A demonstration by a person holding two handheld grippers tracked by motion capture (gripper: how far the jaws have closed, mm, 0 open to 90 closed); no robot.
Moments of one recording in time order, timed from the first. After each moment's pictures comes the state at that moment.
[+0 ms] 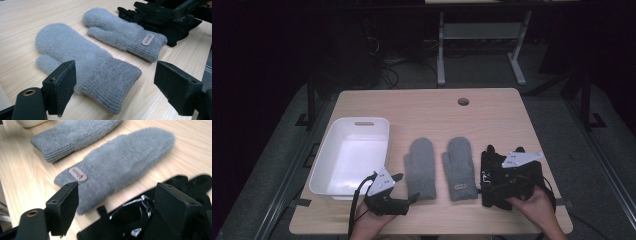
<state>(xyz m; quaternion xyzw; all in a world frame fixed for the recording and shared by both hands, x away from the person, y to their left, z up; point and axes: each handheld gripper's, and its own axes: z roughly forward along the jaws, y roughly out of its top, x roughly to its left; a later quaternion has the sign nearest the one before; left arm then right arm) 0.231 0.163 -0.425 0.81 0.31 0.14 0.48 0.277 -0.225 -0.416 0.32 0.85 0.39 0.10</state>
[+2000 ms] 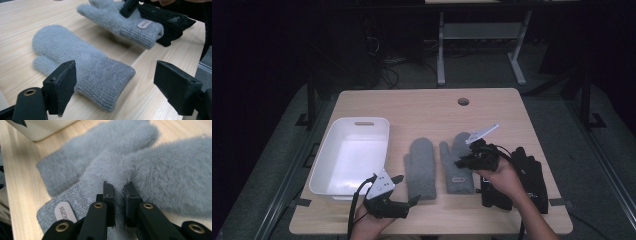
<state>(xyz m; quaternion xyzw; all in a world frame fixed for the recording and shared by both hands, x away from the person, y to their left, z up) 0.222 0.163 -0.420 0.81 0.30 0.14 0.48 0.343 -0.150 -0.400 0.30 0.89 0.36 0.01</state>
